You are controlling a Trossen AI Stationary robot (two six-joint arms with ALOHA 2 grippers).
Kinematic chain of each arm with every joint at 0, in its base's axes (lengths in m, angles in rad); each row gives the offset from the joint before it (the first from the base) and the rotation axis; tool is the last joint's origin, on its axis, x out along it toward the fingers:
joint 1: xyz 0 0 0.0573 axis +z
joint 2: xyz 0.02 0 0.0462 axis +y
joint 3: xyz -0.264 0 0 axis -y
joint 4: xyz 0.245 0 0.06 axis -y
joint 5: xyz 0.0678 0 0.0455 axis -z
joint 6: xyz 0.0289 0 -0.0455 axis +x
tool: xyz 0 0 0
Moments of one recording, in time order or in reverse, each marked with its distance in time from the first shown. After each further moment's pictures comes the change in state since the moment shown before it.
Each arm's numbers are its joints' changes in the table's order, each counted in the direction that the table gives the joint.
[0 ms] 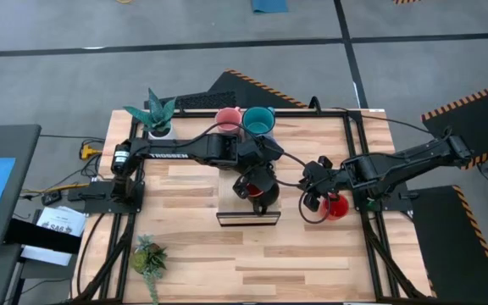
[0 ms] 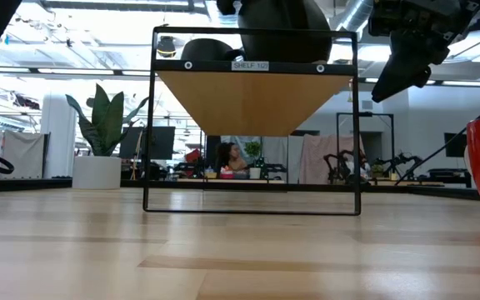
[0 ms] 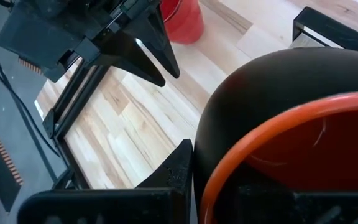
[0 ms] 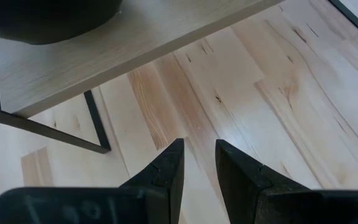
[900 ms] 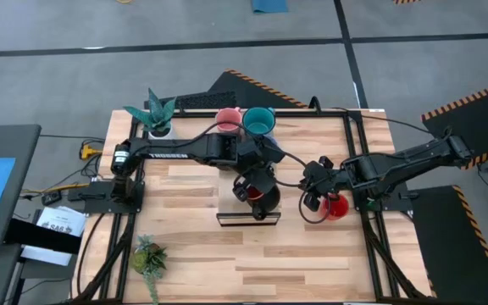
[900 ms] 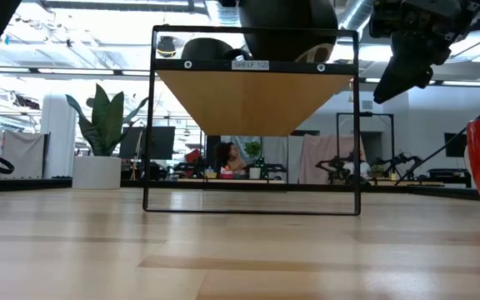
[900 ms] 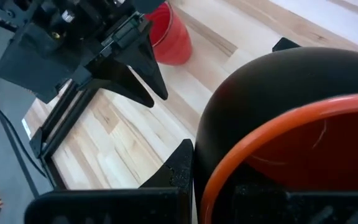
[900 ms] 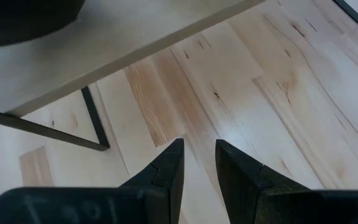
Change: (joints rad) left arm -0.005 -0.002 0.003 0.011 0.094 -0.018; right arm 0.000 0.000 0.000 -0.015 -0.001 0.017
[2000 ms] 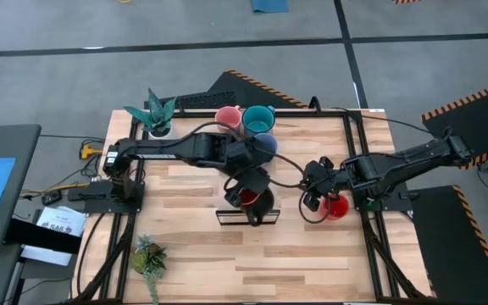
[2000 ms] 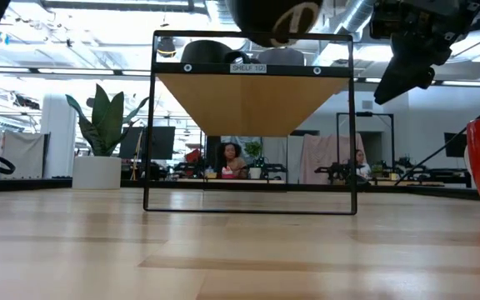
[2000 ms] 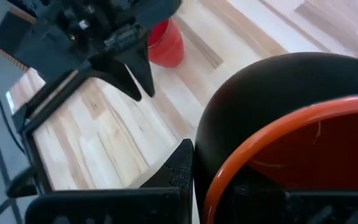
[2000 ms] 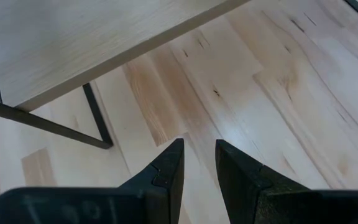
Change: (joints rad) left arm -0.033 -0.064 0.036 -0.102 -0.020 -0.216; right arm 0.000 0.000 0.000 -0.005 -0.003 0.027
